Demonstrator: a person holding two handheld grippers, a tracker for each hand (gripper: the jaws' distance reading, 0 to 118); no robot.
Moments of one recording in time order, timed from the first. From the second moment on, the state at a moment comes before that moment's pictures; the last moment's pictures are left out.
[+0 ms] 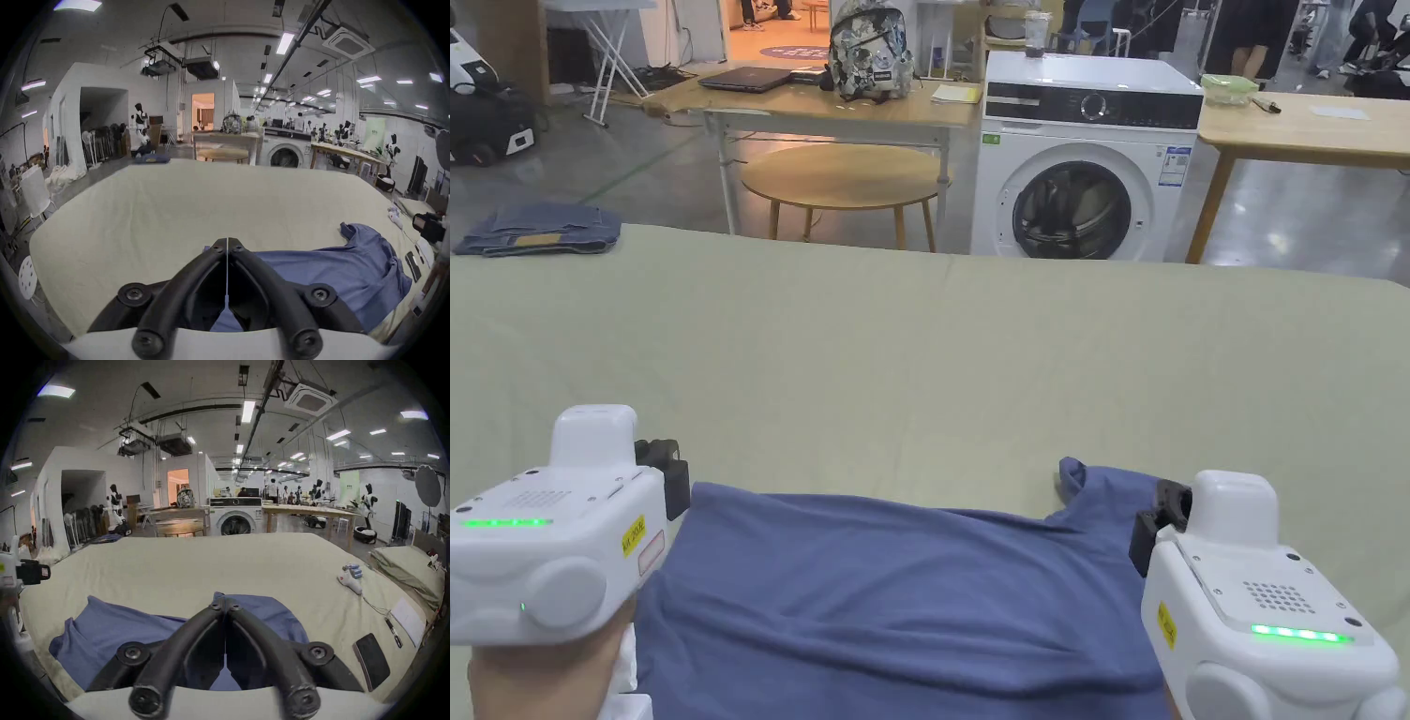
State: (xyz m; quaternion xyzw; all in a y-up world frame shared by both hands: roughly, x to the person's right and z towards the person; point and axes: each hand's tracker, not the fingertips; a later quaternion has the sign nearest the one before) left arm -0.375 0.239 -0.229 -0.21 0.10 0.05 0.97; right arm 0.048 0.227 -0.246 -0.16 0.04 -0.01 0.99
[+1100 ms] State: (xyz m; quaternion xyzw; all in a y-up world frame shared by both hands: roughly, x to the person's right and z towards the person) left arm -0.418 0.157 -0.407 -0.53 0.06 0.05 0.85; right arm 0.100 0.186 -0.326 -0.32 0.00 0.02 0.95
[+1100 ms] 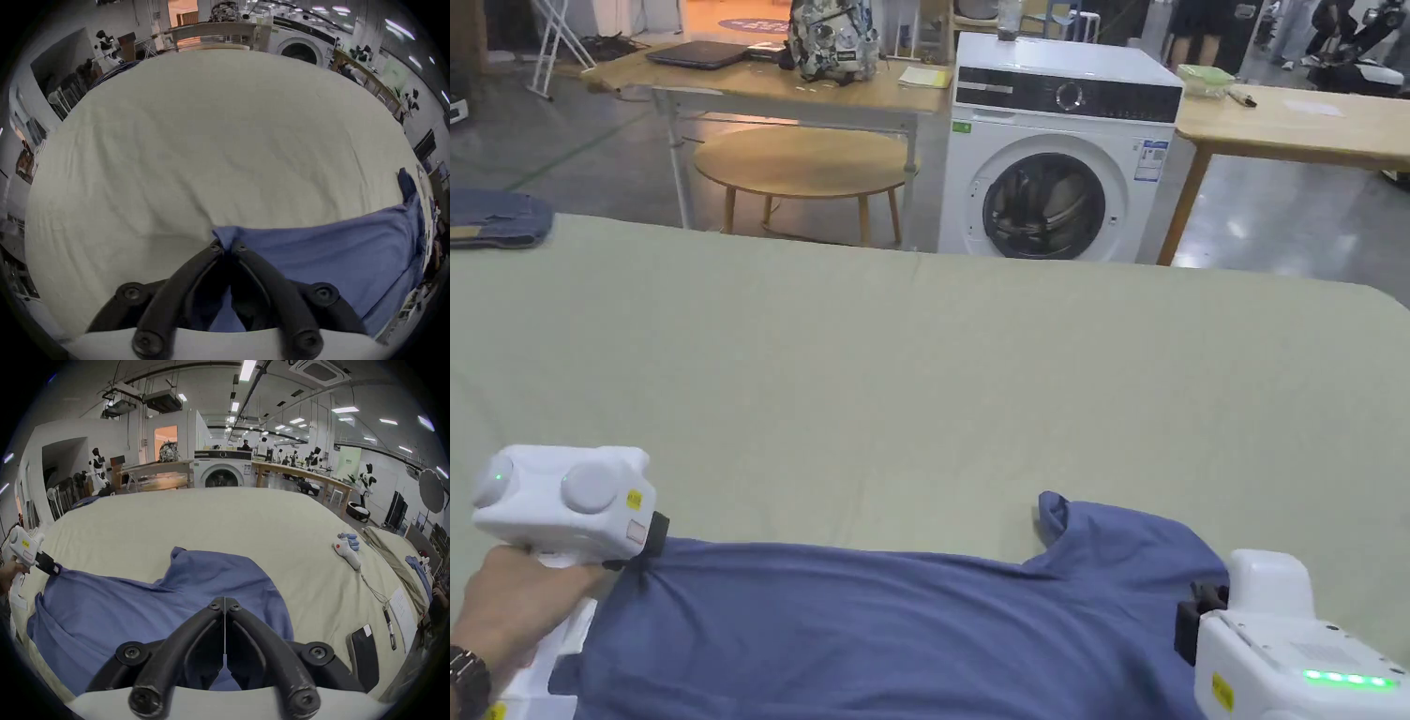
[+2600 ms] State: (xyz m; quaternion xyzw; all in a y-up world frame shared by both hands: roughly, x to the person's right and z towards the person) left arm -0.432 0.242 -0.281 -0.38 0.03 0.11 0.92; right arm 0.182 0.258 -0.354 -0.40 0.04 0.00 0.91
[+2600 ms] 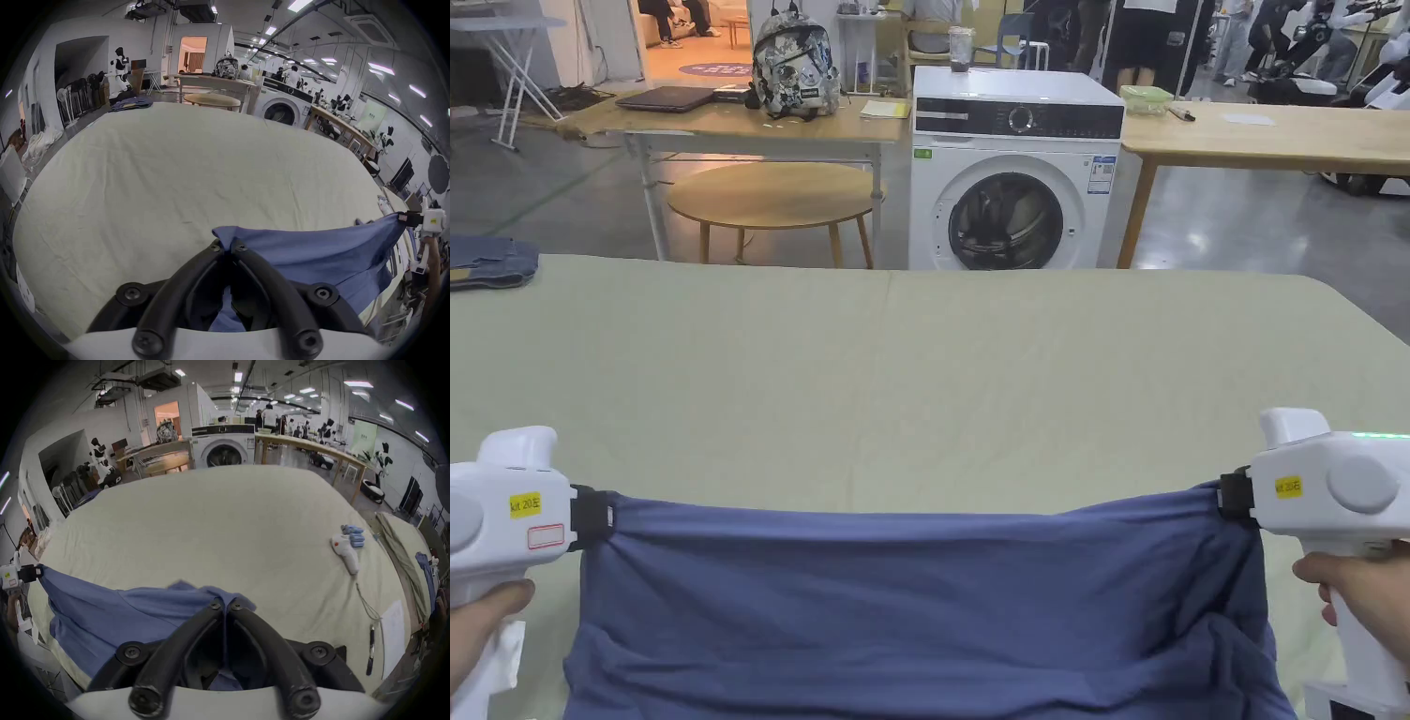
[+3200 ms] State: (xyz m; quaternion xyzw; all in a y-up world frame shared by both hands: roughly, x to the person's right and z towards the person) left arm -0.430 0.189 -0.161 -0.46 0.01 0.09 0.88; right arm 0.193 0.206 -0.216 -0.49 0.04 0.06 0.87
